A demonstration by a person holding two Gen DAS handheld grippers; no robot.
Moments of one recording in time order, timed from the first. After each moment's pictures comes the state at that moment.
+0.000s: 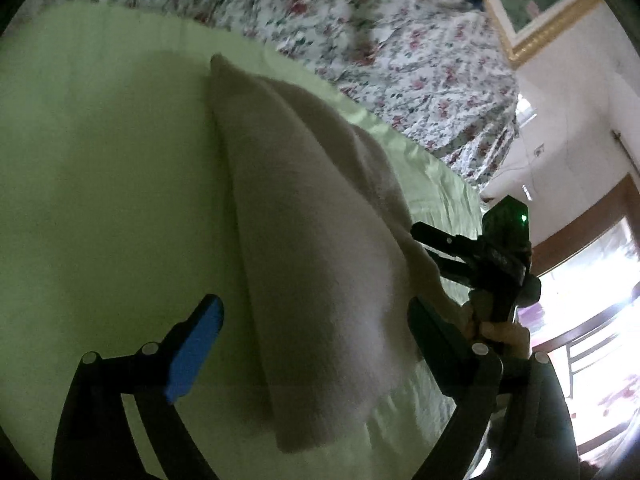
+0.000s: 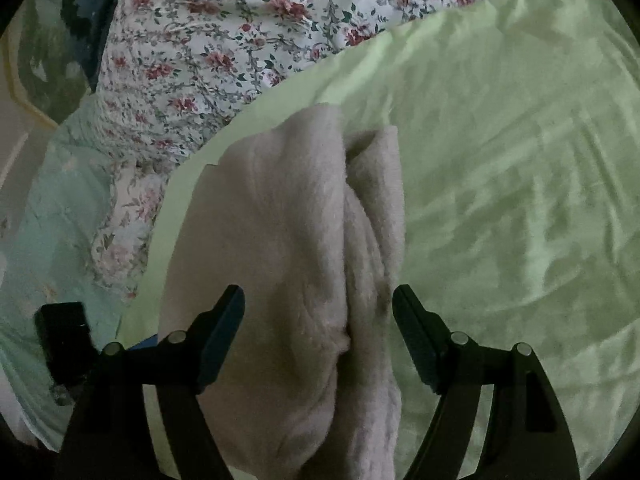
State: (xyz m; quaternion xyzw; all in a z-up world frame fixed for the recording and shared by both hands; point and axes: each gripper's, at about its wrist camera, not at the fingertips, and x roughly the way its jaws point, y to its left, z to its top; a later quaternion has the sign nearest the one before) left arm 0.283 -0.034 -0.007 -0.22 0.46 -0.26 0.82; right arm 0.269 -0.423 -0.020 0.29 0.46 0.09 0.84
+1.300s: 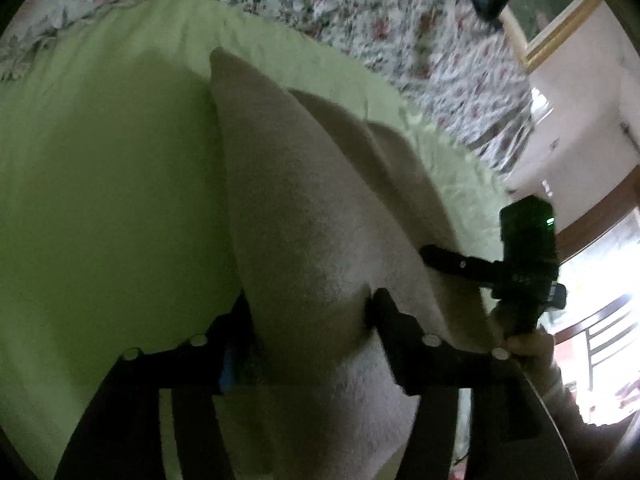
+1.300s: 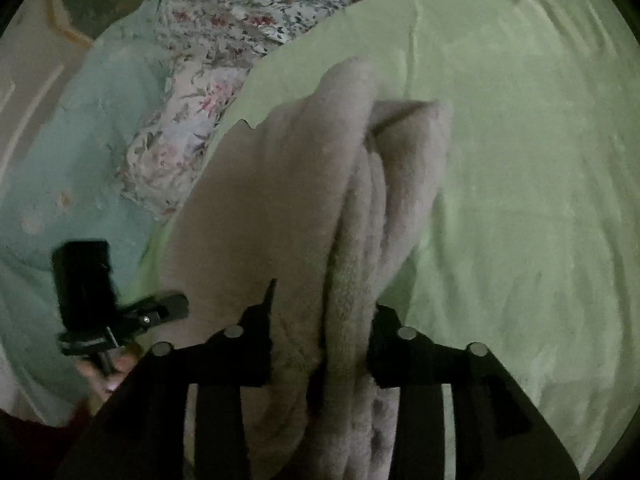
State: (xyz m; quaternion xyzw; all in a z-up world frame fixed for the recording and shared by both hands) left arm 0.190 0.129 -0.025 -0.19 0.45 -0.22 0.84; right arm 0.230 -0.203 -0.050 0.26 0.49 0.18 0.81
